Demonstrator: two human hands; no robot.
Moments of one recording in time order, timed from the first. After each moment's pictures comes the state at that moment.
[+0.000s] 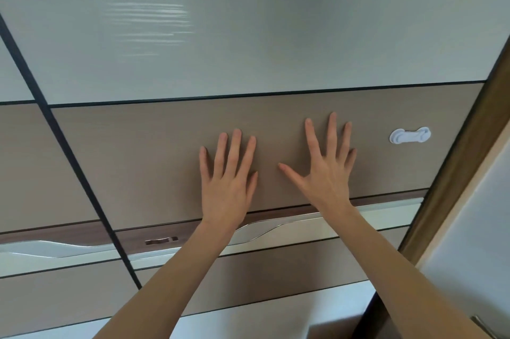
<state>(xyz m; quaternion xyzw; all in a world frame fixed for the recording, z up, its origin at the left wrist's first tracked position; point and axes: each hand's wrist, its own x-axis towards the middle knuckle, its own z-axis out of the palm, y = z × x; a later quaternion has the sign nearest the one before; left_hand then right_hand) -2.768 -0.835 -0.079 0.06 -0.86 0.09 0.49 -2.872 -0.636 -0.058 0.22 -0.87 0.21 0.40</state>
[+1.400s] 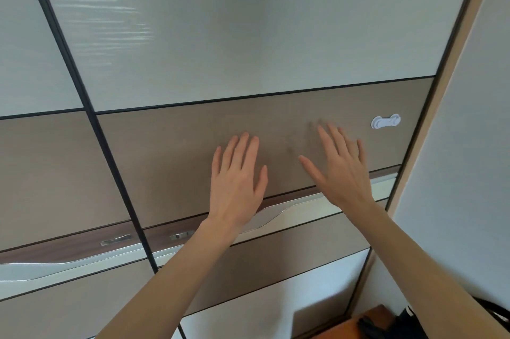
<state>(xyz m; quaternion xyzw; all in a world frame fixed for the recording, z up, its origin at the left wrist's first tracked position) -2.731 -0.756 -0.030 -0.02 -0.90 -0.05 0.44 -2.814 -0.532 -0.023 0.18 -0.90 0.14 0.36</state>
